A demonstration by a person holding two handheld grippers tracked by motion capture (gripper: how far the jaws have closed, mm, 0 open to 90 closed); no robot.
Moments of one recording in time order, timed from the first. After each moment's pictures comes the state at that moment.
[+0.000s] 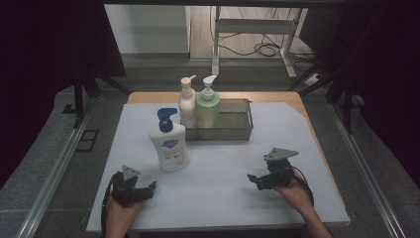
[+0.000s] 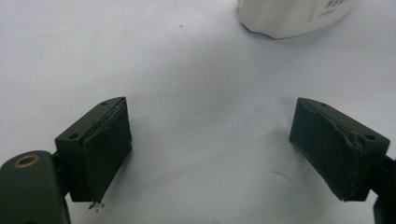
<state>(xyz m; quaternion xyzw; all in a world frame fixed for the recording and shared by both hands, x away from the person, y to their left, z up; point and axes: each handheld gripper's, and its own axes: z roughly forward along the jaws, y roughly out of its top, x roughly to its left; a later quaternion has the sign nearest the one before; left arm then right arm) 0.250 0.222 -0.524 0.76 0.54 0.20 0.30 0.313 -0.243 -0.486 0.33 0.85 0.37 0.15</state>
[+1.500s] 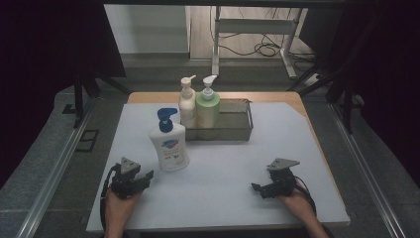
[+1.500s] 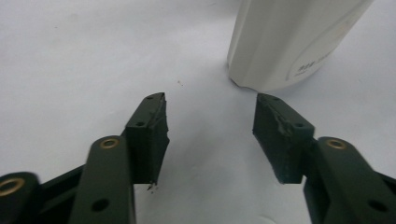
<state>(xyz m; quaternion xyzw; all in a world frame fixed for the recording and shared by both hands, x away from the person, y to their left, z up) 0.263 0.221 -0.502 0.75 0.52 0.21 0.34 0.303 -0.260 -0.523 0.35 0.86 0.35 0.14</state>
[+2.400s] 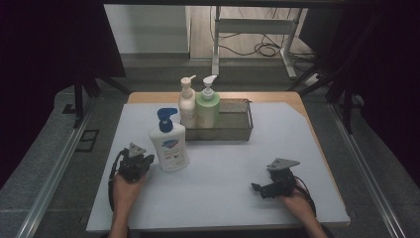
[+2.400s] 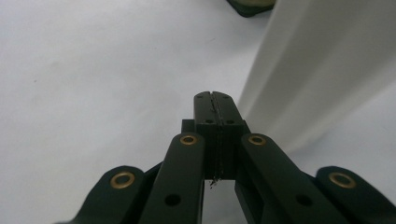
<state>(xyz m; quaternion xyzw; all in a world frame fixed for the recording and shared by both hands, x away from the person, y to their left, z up) 0.313 0.214 -0.501 0.77 0.49 0.21 0.35 0.303 -0.260 -0.523 0.35 0.86 0.35 0.14</state>
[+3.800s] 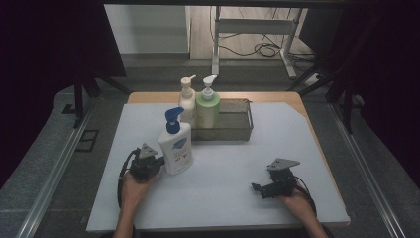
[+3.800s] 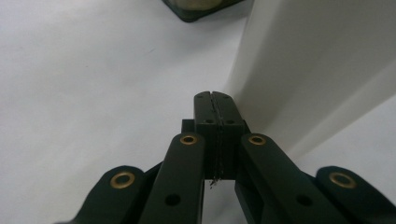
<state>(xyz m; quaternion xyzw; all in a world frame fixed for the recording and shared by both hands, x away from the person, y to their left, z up) 0.315 0.190 -0.508 0.80 0.44 0.17 0.37 0.303 -0.260 -0.523 0.35 0.86 0.36 0.14</state>
